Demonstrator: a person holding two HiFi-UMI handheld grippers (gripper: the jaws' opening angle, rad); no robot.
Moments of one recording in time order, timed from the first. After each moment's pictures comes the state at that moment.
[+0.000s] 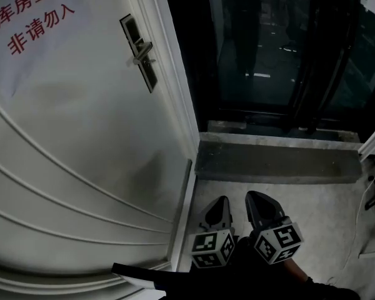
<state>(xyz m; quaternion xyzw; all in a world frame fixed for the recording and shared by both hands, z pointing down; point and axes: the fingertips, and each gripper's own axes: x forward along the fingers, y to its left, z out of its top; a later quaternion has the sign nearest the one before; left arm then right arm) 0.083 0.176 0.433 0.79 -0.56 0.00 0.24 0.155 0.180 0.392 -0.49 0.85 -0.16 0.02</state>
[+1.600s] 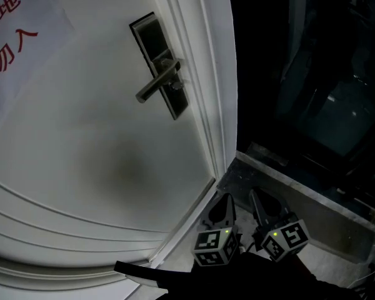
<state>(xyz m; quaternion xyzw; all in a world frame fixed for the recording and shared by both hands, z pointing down) 0.050 -0.105 0.434 0.65 -0.72 -0.05 0.24 0.116 -0.131 0.379 -0.26 0.96 -0.14 0.03</state>
